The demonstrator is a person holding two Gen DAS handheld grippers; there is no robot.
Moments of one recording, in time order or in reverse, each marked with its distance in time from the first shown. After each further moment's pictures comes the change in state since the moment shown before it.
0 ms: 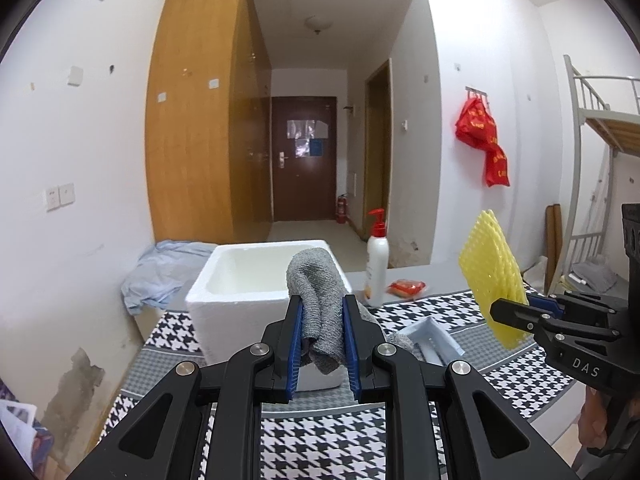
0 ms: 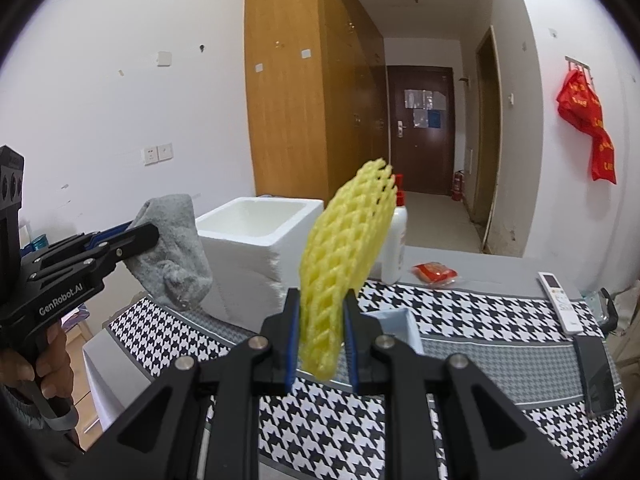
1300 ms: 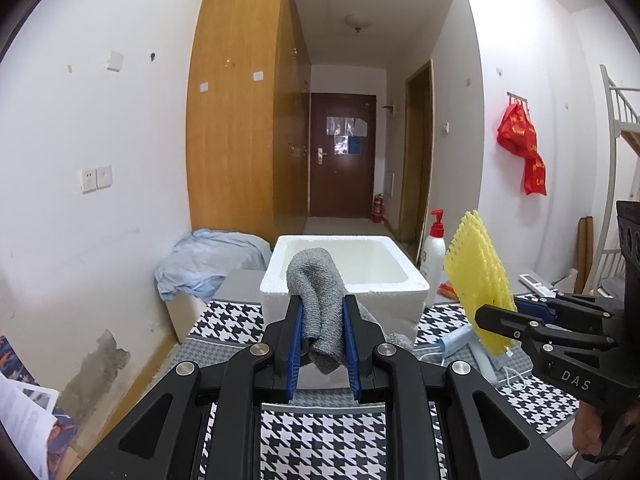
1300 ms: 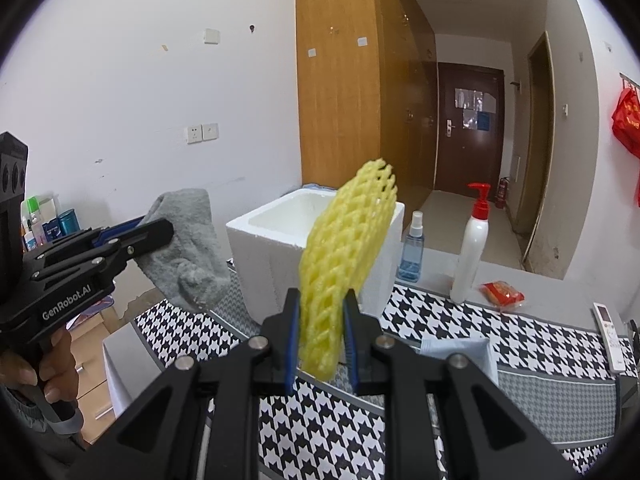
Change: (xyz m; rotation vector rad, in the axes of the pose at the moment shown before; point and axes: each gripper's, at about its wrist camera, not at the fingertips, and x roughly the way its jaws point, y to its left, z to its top) left arm 0.002 0.047 -0.005 -0.056 0.007 0.121; right arm 0.052 0.053 0.018 -0.092 0.040 0.142
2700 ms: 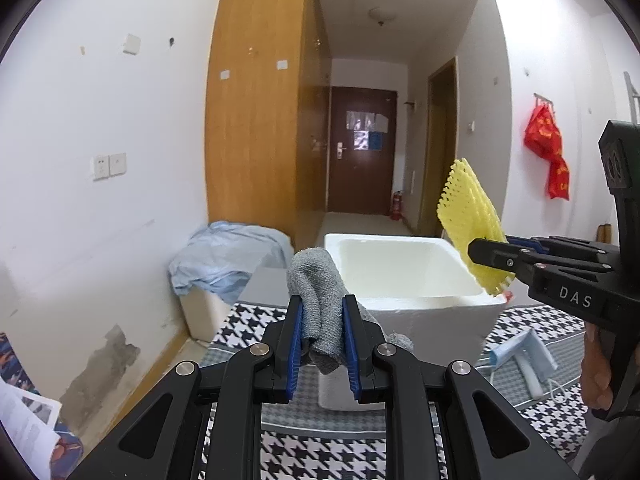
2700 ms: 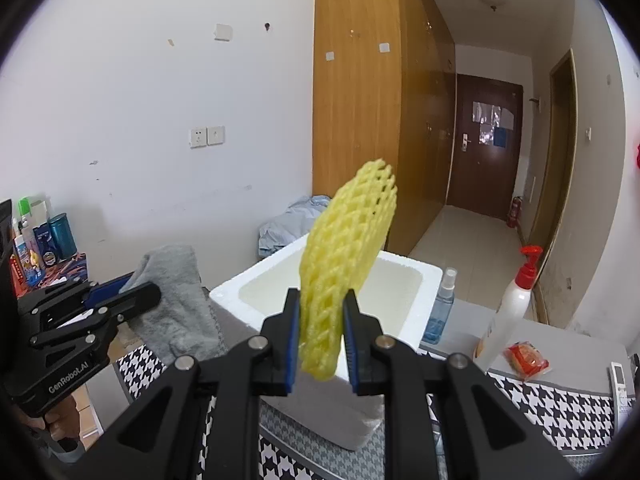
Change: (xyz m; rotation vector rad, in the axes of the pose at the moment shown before) left arm 0.046 0.048 0.005 -0.040 0.022 0.063; right arm 0.077 0.014 0.061 -0.060 -0.013 0.025
